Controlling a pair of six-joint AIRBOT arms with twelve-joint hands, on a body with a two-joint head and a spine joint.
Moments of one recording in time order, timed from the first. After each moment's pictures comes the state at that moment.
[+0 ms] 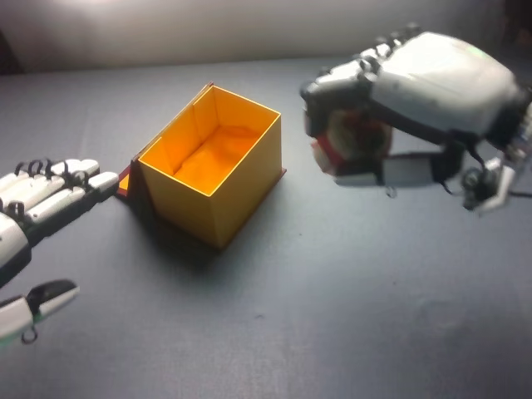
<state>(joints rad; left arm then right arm) 1.22 -0.84 0.96 -0.19 -1.27 0.76 -0.46 -1.17 1.23 -0.16 0.74 -0.77</state>
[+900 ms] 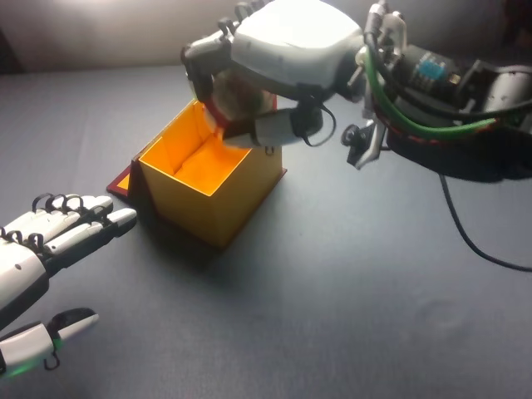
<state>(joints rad) 1.24 -0.92 1.00 -0.22 -1.25 0.71 -0.26 -1.49 1.48 -0.19 0.52 -0.78</state>
